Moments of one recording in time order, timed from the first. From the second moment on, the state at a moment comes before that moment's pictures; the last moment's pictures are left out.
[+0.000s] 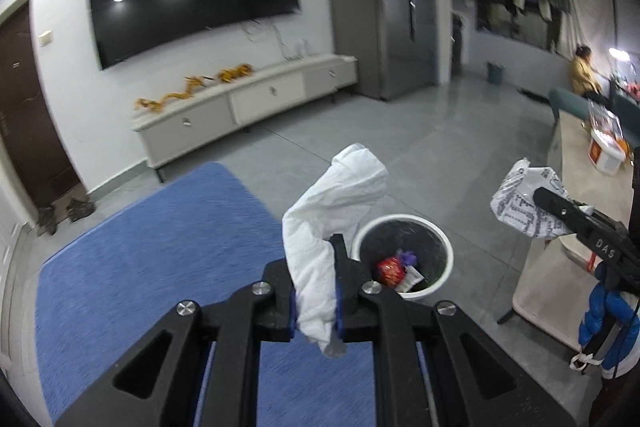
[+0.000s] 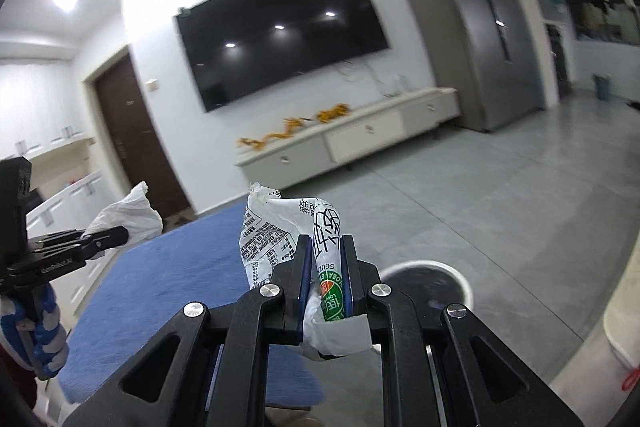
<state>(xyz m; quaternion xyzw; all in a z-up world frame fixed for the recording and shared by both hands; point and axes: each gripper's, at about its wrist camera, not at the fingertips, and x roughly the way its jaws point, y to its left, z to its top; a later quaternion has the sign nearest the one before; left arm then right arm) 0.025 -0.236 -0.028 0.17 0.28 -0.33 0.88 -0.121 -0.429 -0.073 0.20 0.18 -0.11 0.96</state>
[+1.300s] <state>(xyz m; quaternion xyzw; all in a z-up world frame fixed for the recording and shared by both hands) 0.174 -0.460 -0.200 0.15 0.47 -0.43 0.76 0.065 -0.577 -0.282 0.25 0.38 -0.24 0.85</state>
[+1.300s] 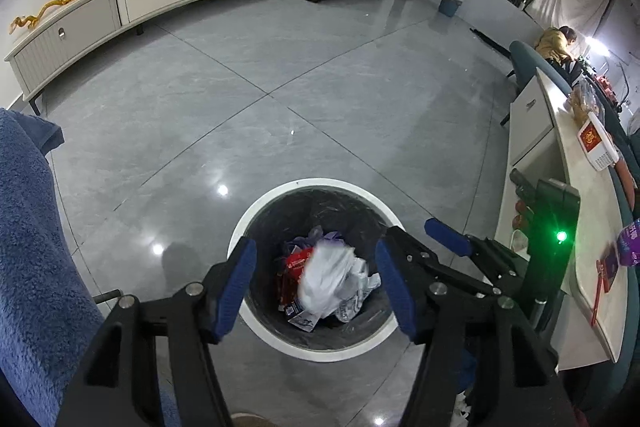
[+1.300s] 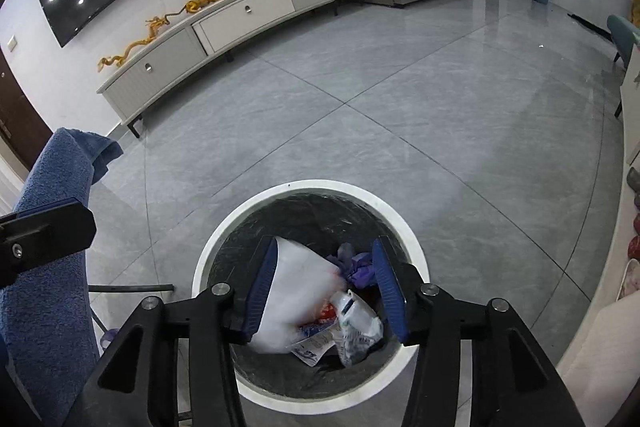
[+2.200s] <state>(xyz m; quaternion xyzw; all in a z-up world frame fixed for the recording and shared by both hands) 0.085 -0.214 -0.023 0.04 0.23 -0.21 0.95 0.004 -0.421 -0.061 0.10 0.22 -0.22 0.95</state>
